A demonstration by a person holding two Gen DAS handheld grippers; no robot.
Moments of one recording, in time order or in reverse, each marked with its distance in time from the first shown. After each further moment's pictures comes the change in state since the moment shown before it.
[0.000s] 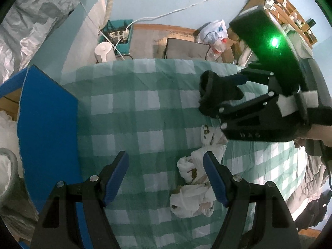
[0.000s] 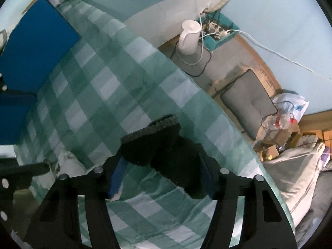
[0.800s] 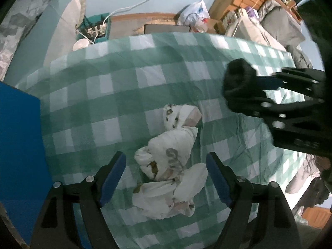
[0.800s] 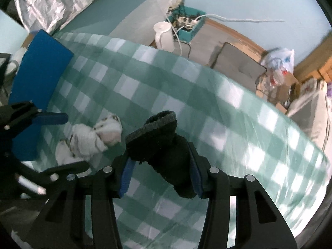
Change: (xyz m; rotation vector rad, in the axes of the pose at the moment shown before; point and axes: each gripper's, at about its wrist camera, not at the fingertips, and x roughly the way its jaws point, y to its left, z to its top) left arm 0.033 -0.049 -0.009 0.126 0.092 -0.034; right arm -0.043 -0.016 -0.087 0.329 -0.080 0.040
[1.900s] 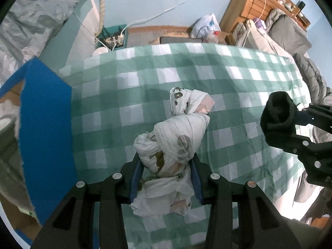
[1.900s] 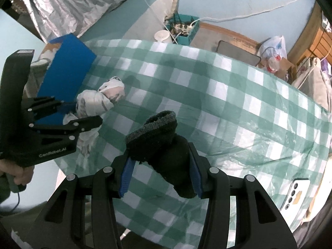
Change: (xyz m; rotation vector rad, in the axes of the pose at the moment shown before) left arm -0.049 0.008 -0.045 -0.041 -0.121 0.093; right arm -0.054 0.028 -0.063 0.077 -0.093 0.062
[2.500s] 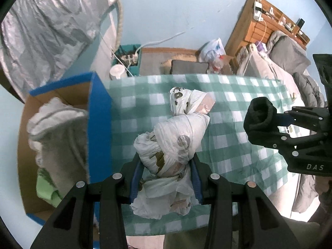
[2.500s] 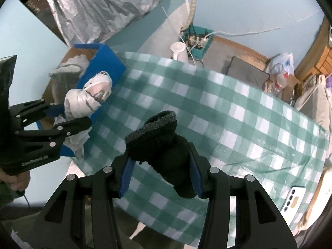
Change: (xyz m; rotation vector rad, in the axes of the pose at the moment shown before) left arm -0.086 0.026 -0.020 -0.057 -0.145 0.039; right arm -0.038 0.054 0.019 -0.070 -0.058 0.044
